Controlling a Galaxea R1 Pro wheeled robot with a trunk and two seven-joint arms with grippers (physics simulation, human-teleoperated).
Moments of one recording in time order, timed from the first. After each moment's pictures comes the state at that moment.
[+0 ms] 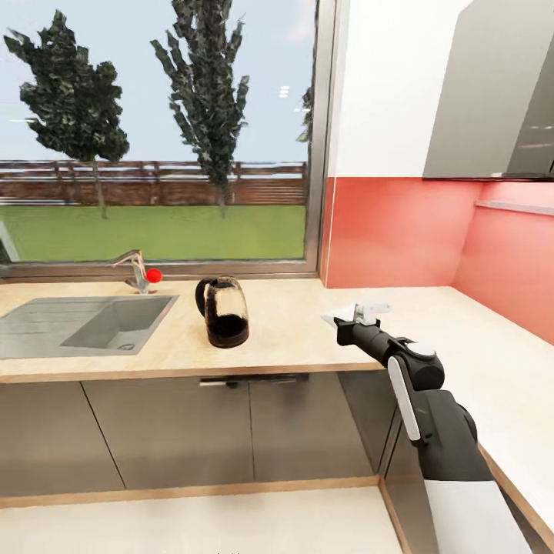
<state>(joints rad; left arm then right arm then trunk) 0.05 0.05 0.05 -0.31 0.29 -0.26 0.01 -0.62 0.03 0.00 -1.49 0.00 0.67 0.32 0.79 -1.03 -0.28</state>
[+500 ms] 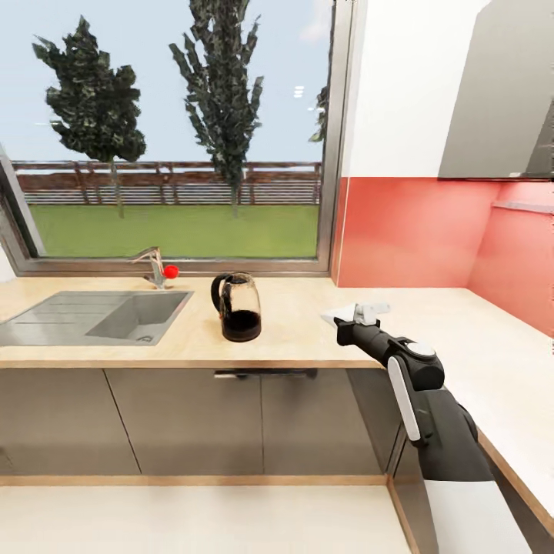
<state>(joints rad) 0.05 0.05 0.05 -0.31 0.29 -0.26 0.01 -0.62 0.03 0.00 -1.49 0.00 0.67 0.32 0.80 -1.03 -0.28</state>
